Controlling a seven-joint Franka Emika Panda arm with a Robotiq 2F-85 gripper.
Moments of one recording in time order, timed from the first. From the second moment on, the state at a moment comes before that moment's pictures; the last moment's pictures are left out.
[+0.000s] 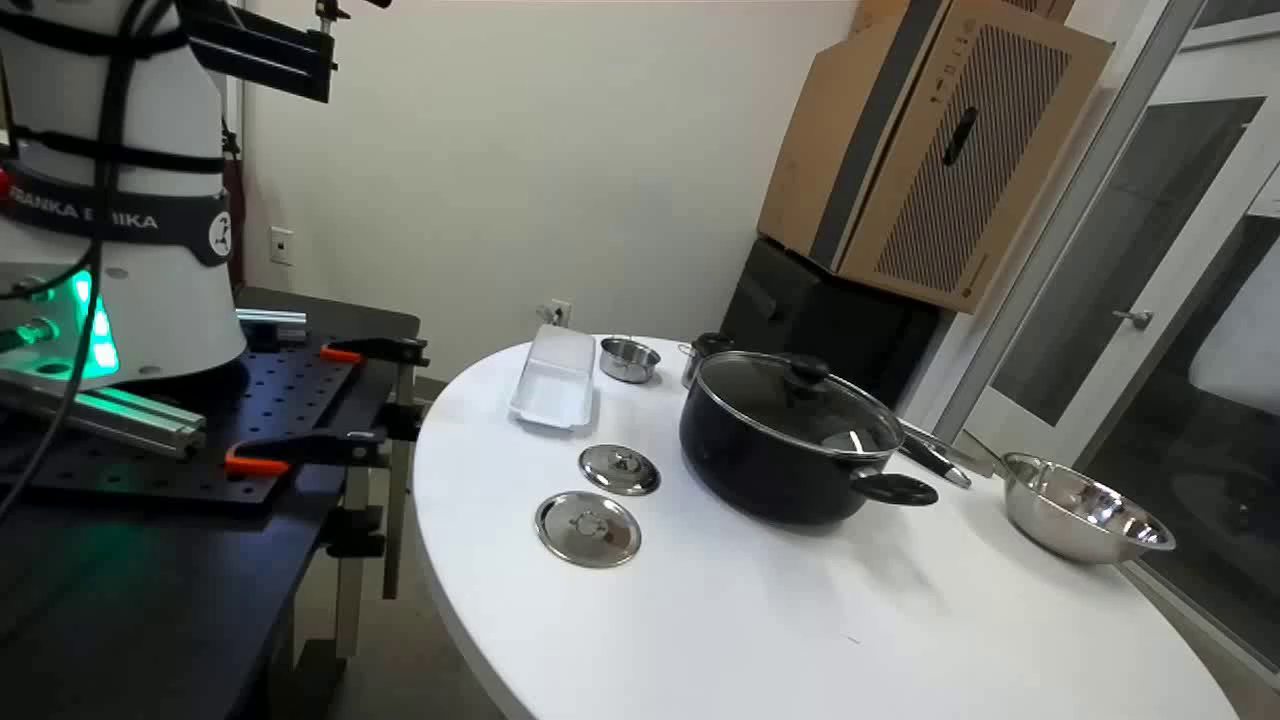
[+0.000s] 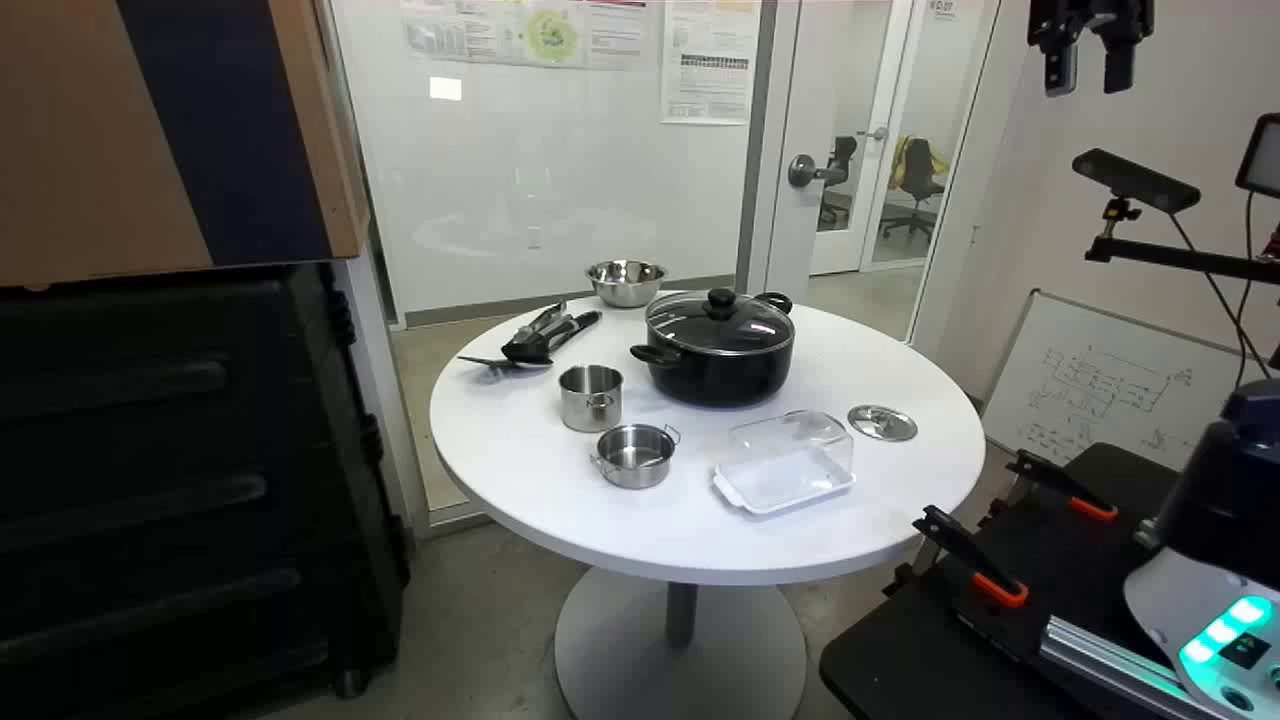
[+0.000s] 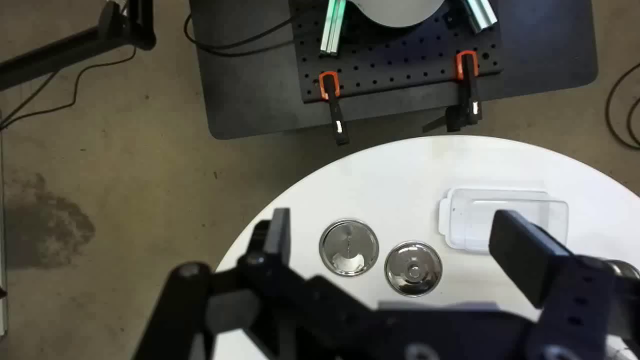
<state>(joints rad) -0.15 -0.65 -0.10 -2.33 -0.16 1.44 -0.04</state>
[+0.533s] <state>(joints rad) -0.15 -0.61 -0.10 -2.36 -0.16 1.50 0.02</state>
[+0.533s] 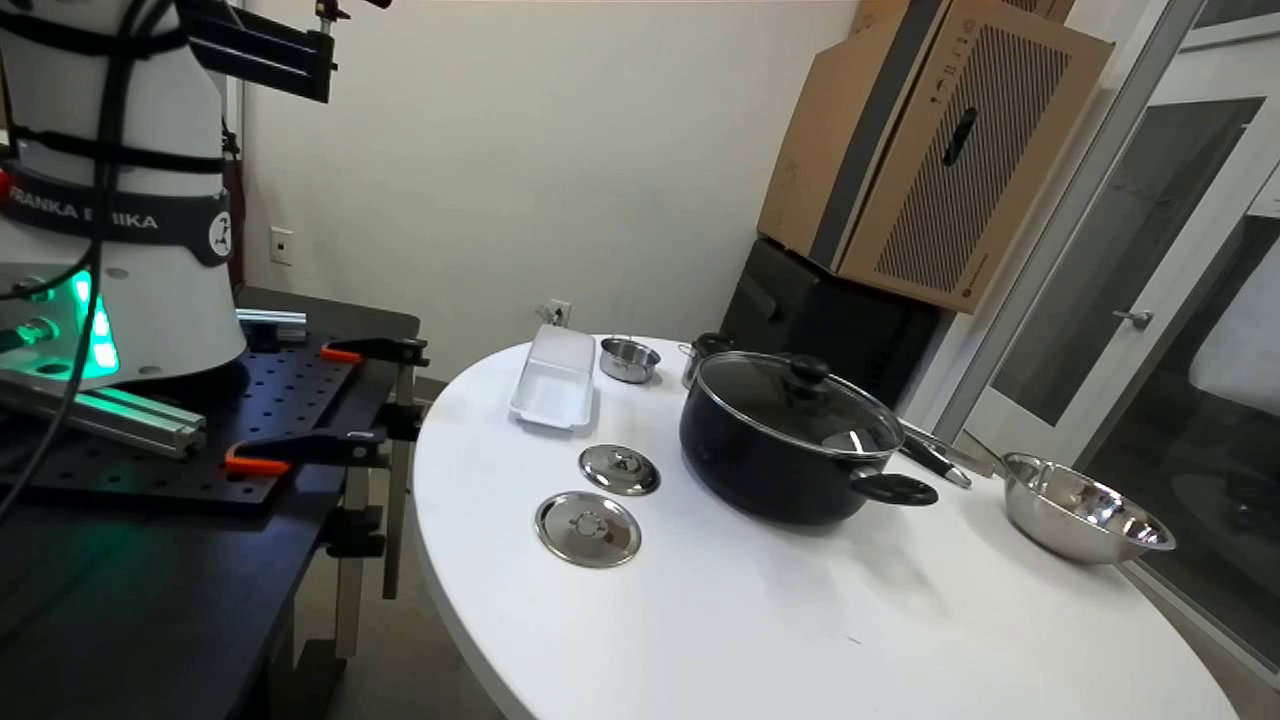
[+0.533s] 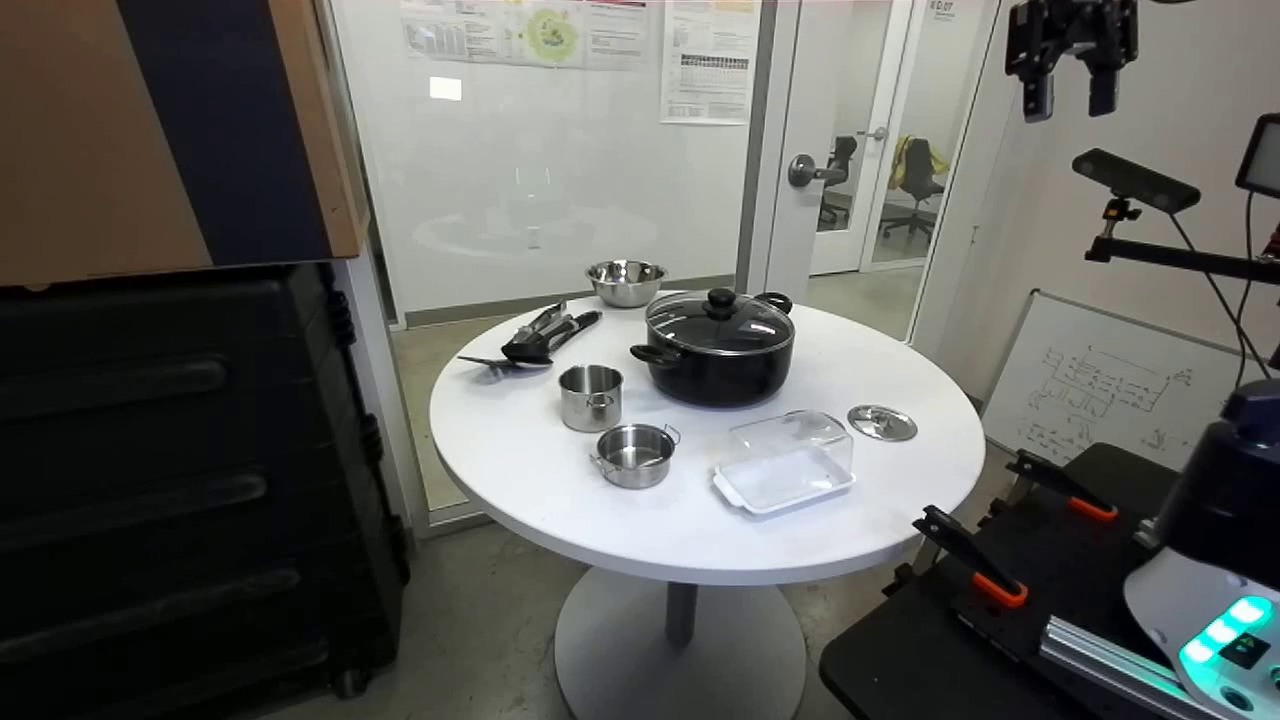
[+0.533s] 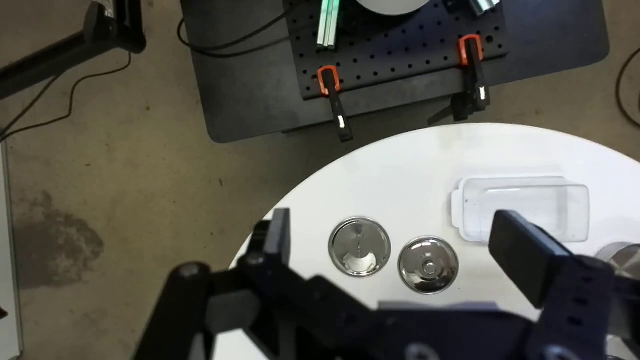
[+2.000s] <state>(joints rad) -0.18 -0.31 -0.04 -2.59 -0.29 2.19 0.30</state>
